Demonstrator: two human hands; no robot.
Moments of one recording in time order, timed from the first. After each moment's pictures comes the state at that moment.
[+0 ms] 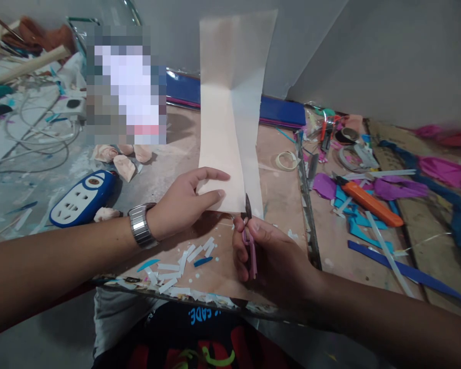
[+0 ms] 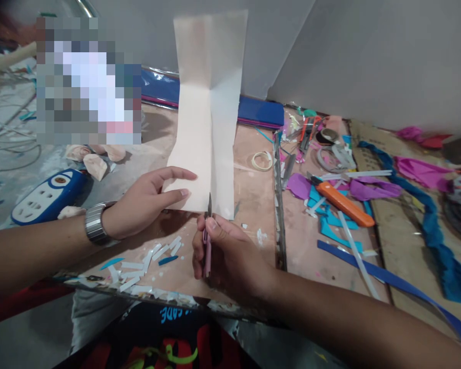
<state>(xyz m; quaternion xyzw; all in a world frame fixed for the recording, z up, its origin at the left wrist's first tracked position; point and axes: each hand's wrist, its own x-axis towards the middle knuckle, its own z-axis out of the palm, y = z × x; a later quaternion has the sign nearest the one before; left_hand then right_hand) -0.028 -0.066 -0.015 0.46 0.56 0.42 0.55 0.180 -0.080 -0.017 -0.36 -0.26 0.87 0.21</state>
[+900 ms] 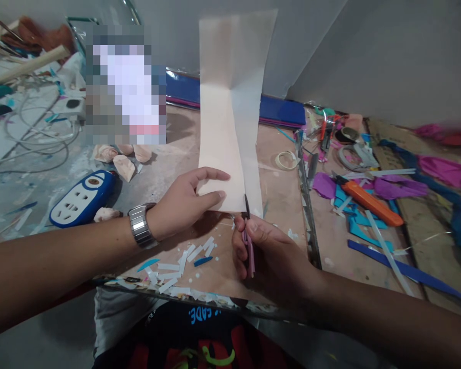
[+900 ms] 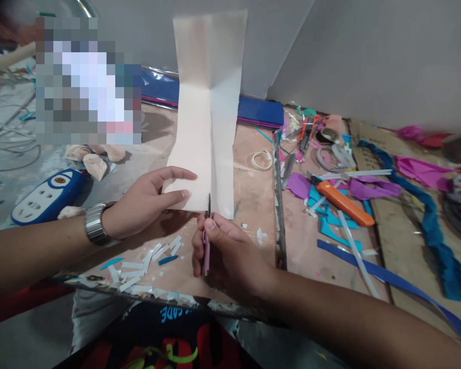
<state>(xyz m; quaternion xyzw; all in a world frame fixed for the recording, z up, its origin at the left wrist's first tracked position) -0.028 -0.066 -0.013 0.47 0.56 0.42 0.54 0.177 -0.081 -0.016 -0.36 -0.26 0.87 0.22</state>
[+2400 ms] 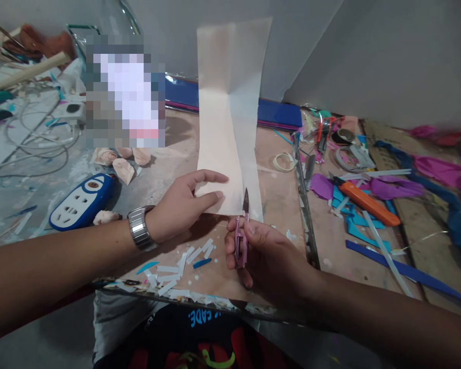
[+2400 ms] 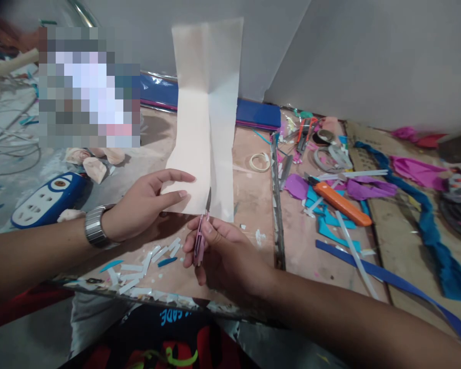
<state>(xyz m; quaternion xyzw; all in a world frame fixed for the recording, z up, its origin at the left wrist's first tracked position) -0.025 -0.066 -0.014 0.44 0.56 0.44 0.55 0.177 -0.080 -0.022 -0.31 -0.25 0.89 0.23</state>
